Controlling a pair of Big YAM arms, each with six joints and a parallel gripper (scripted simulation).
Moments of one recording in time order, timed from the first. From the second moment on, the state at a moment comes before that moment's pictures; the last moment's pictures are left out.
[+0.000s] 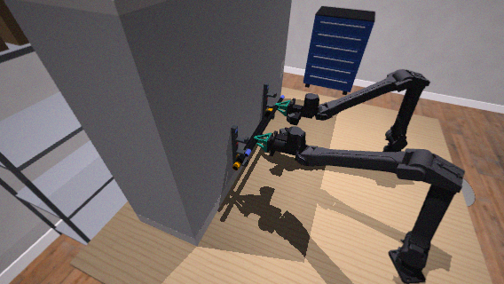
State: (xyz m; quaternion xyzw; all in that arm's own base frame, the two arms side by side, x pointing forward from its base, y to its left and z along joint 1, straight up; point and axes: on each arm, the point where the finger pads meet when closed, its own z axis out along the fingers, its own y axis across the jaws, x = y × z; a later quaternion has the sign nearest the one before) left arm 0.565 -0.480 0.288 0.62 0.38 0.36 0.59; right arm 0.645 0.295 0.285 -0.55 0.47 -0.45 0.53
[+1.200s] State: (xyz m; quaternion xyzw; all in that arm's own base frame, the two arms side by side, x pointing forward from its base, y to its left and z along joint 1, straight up) left arm 0.566 -0.478 0.278 0.61 0.38 0.37 0.59; right arm 0.648 0.298 0.275 -0.54 0.47 -0.45 0.53
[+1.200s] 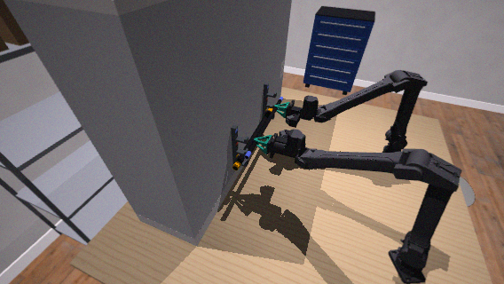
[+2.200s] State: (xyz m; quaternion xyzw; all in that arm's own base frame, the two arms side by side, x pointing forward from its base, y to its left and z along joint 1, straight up) left arm 0.567 -0.479 0.272 0.61 0.38 0.37 0.59; right arm 0.650 0.298 0.270 -0.54 0.47 -0.45 0.53
